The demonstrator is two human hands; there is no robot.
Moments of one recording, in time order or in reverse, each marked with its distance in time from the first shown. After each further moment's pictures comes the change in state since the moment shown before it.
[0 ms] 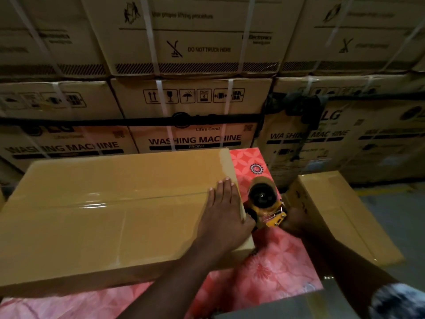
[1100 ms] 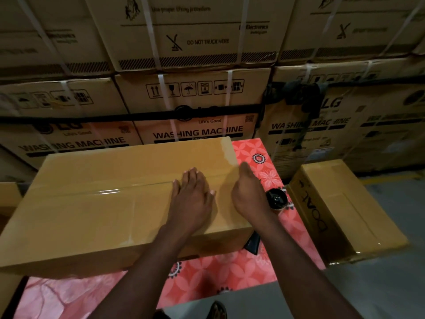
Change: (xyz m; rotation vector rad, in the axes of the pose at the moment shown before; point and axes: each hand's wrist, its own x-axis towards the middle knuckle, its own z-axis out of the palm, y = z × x) left_hand -0.035 -0.065 -0.025 0.004 0.028 -0.169; right_hand -0.121 -0.151 0.012 0.225 0.401 -0.521
